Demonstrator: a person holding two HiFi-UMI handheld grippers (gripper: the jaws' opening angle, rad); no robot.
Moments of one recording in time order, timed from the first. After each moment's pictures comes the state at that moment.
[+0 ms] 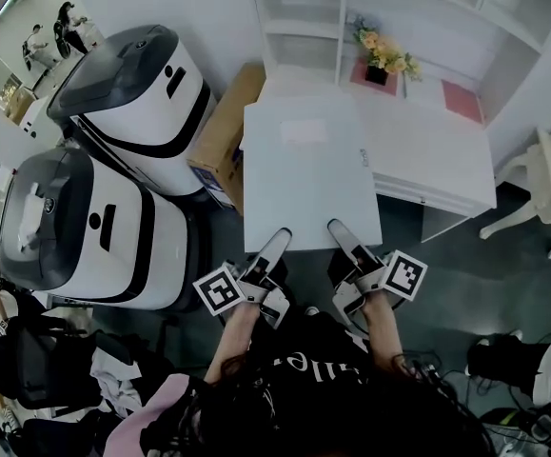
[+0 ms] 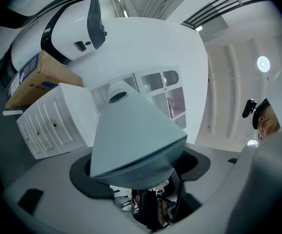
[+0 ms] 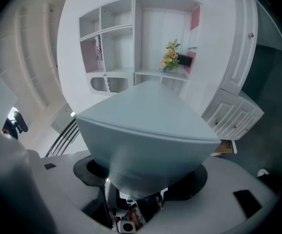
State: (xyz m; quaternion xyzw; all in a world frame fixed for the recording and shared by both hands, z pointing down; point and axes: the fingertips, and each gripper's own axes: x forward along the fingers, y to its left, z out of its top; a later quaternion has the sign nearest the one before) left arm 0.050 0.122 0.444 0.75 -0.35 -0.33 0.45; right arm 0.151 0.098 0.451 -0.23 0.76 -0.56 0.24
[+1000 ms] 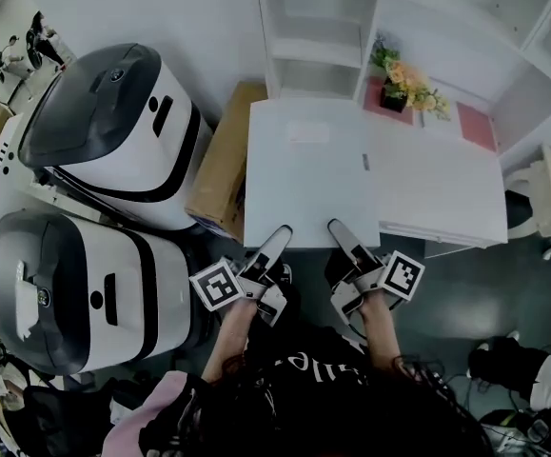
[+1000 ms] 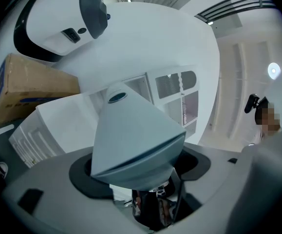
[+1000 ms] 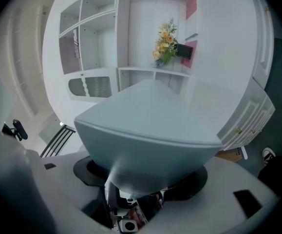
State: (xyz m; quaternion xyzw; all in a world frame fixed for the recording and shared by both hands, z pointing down) left arm -0.059 -0.091 0.454 0.76 -0.32 -0.29 0.48; right arm 0.044 -0.102 0.468 -0.27 0.72 -0.58 0.26
